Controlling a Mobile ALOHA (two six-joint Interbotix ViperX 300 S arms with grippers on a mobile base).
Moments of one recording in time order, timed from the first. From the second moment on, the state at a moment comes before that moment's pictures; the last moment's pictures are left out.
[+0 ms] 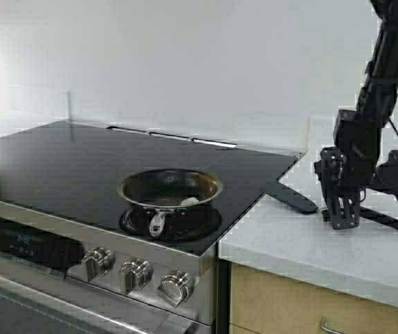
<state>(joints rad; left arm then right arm) -0.01 -1.02 1.25 0.00 -0.14 -0.14 0.19 0.93 0.35 0.31 -0.72 1.33</state>
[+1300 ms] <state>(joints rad) -0.01 -1.02 1.25 0.00 -0.13 -0.15 0.25 0.79 0.47 0.33 -0.61 1.27</state>
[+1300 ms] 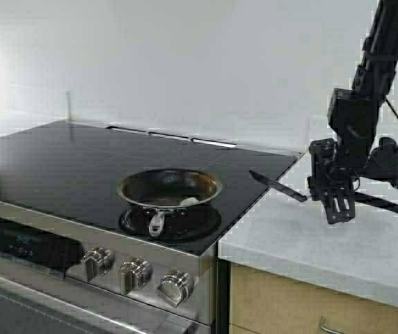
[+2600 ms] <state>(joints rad) -0.06 -1.03 1.25 0.00 -0.12 -0.14 0.59 0.62 0.68 0.27 -0.78 0.86</state>
